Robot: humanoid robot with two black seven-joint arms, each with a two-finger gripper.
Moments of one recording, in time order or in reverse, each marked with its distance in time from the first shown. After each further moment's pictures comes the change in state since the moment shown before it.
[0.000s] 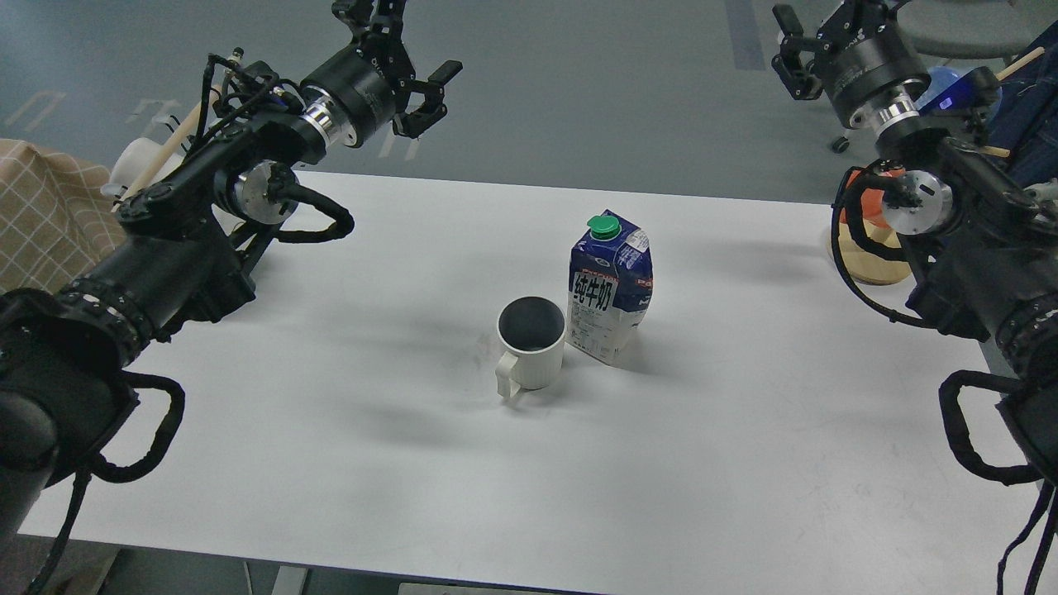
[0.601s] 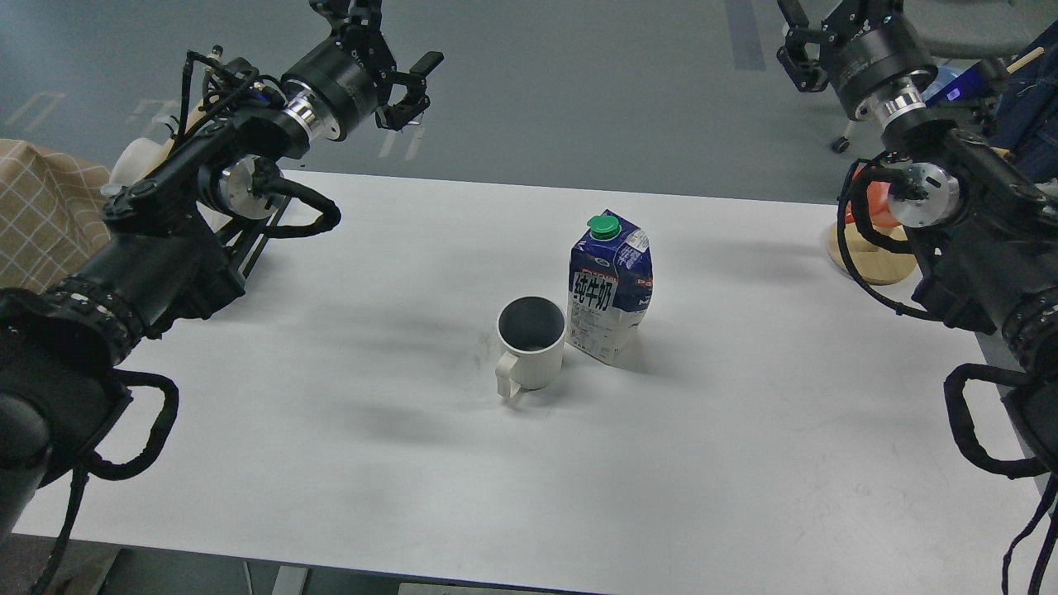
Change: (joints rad) left arm 0.001 0.014 -0.037 0.019 0.000 0.003 0.010; right arm 0.028 -0.007 -0.007 -0.006 -0.005 0.000 0.000
